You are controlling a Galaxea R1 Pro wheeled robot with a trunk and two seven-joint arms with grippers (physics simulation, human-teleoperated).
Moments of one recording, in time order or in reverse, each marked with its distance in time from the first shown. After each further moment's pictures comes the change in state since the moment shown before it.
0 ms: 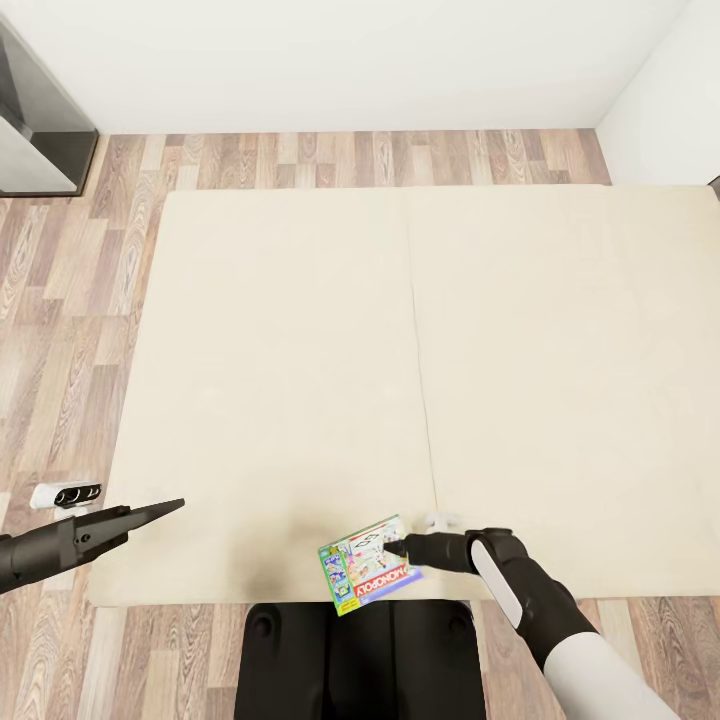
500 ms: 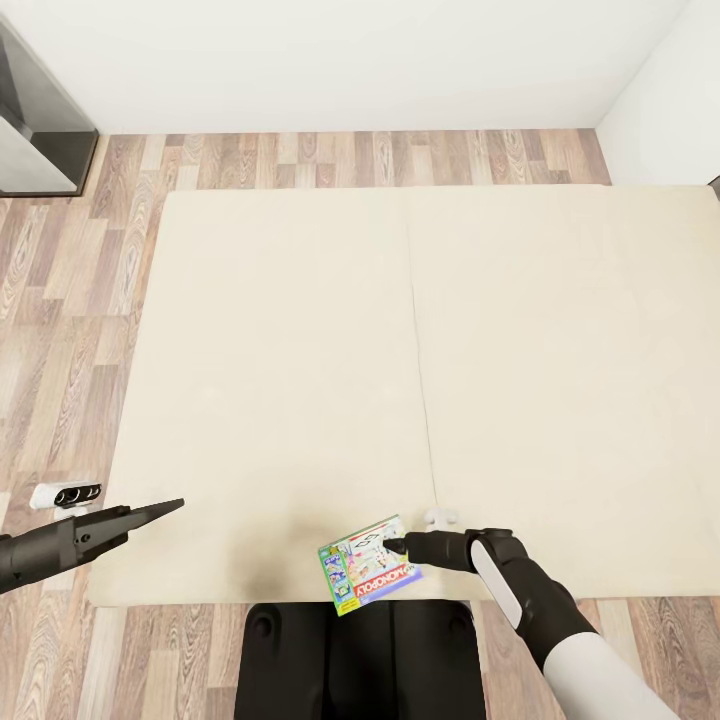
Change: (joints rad) left arm 0.000 0.000 0.001 0.000 0.000 0.000 0.000; right arm 0.000 0.002 0.001 0.002 0.000 -0.028 -0.001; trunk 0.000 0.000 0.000
